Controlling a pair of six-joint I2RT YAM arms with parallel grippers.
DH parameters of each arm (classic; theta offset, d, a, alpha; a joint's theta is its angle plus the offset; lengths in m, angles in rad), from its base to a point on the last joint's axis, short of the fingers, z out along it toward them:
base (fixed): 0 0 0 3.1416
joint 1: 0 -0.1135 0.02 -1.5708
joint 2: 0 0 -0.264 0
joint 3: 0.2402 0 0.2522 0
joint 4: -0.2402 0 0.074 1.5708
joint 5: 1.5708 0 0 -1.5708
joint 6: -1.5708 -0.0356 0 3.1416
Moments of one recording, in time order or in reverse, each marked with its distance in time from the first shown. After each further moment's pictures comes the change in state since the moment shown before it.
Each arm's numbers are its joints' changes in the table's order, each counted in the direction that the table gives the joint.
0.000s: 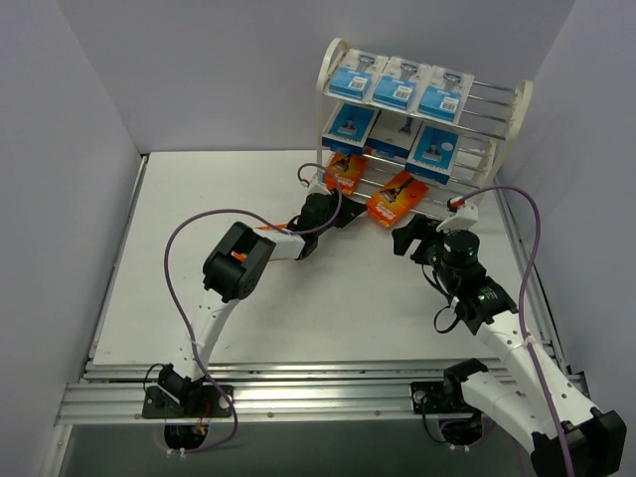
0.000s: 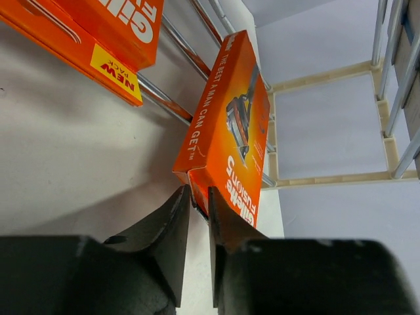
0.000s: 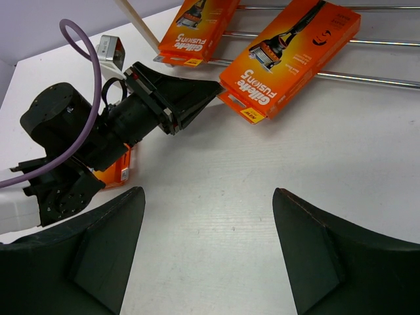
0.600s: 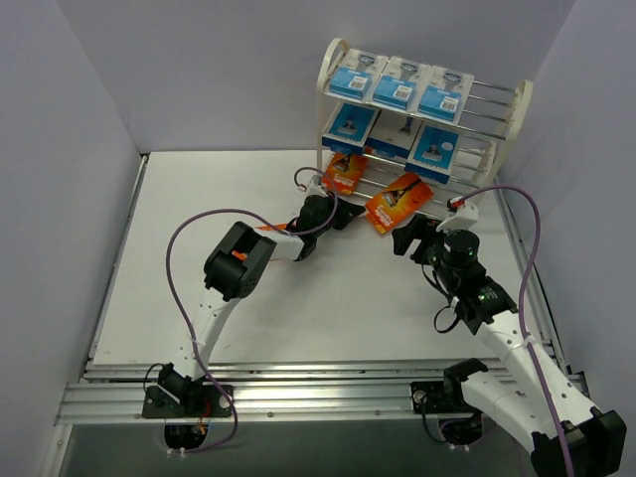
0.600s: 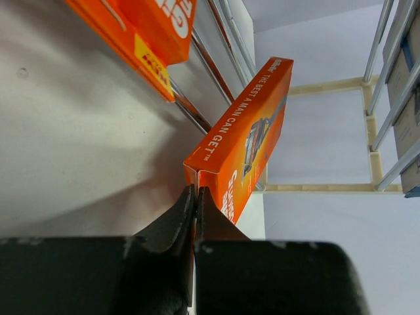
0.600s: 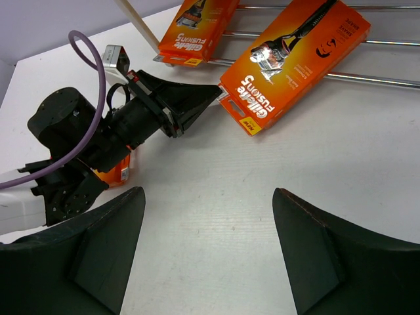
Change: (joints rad) left arm -0.008 -0.019 -0.004 0.011 0.013 0.097; right arm 0.000 0.000 -0.001 0.000 0.000 0.000
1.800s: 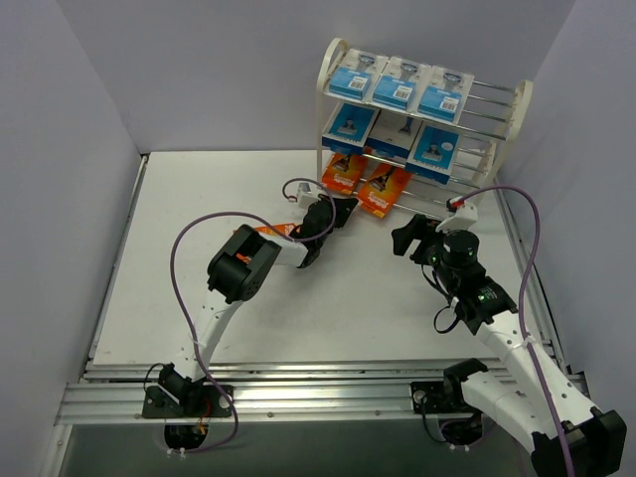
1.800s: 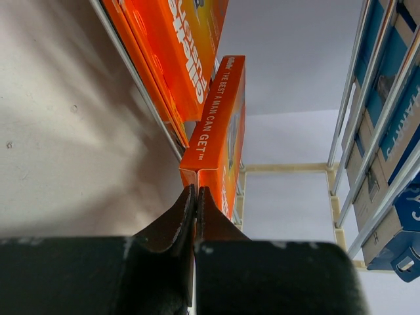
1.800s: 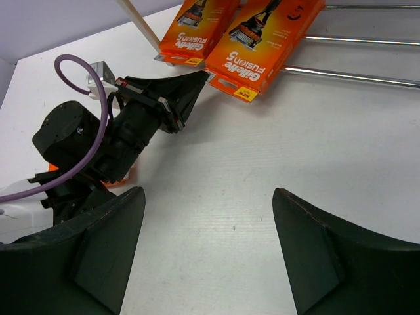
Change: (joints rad) left arm 0.038 -0.004 -0.048 0.116 -0.319 0.171; right arm -0.008 0.000 0.000 0.000 0.000 0.000
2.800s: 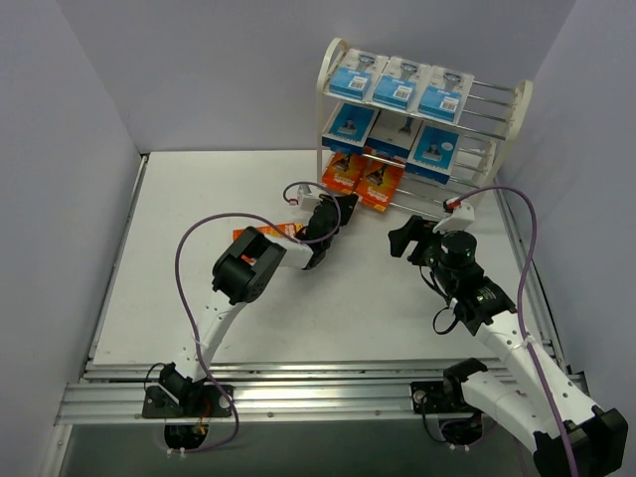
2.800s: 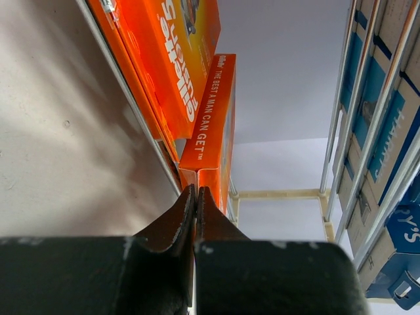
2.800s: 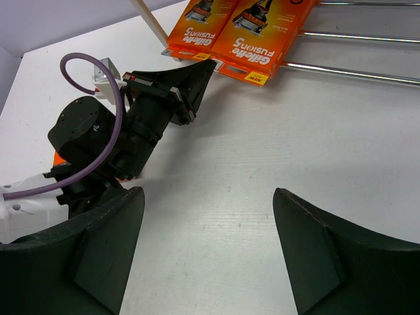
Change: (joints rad) left arm 0.027 -0.027 0.042 0.017 -0.139 0.012; right arm -0.026 0.000 0.000 0.000 0.001 0.000
